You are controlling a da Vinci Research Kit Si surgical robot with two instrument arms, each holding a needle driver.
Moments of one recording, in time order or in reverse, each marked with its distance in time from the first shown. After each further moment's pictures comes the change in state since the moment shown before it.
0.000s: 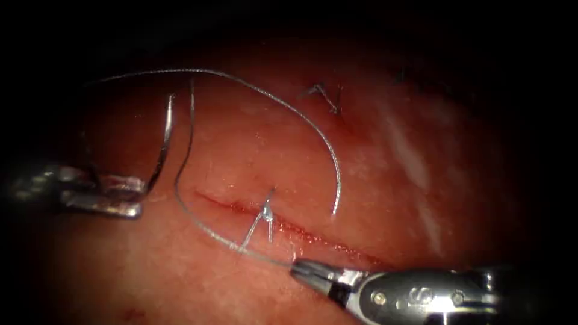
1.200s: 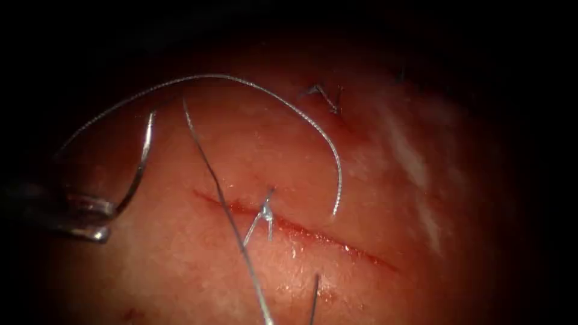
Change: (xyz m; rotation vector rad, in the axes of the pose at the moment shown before) right arm 0.007 -0.007 -0.011 -0.048 0.076 -0.006; left arm 0.000 0.001 -0.002 -0.038 -0.047 -0.066
